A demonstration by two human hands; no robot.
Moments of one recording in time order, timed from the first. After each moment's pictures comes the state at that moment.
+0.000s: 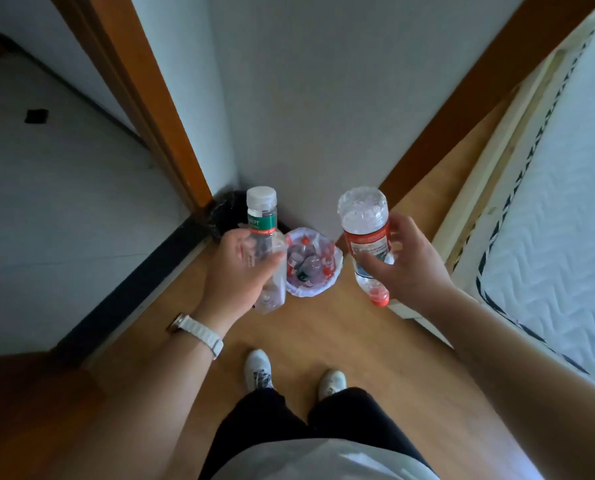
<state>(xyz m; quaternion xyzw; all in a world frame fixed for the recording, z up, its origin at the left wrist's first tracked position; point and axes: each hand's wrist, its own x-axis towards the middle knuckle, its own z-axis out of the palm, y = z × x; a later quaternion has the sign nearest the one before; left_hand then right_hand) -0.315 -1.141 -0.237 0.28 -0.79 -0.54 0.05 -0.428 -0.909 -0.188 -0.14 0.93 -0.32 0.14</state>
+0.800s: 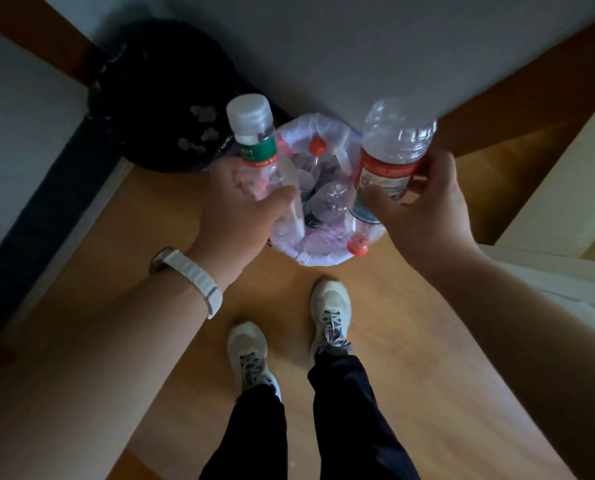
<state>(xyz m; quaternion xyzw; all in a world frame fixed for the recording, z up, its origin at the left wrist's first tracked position) -0.500 -1.134 -0.686 0.40 -0.73 -0.55 -0.05 -0.583 -0.938 -0.651 0.03 0.91 -0.37 0.21</state>
